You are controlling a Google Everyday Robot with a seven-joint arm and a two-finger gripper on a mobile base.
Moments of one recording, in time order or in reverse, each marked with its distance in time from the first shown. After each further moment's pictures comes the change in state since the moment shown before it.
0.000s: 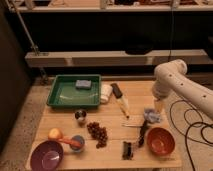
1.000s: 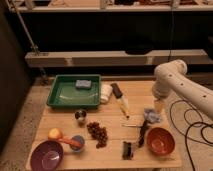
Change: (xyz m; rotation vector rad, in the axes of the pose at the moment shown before) arm 0.001 0.001 0.000 -0.009 0.005 -0.017
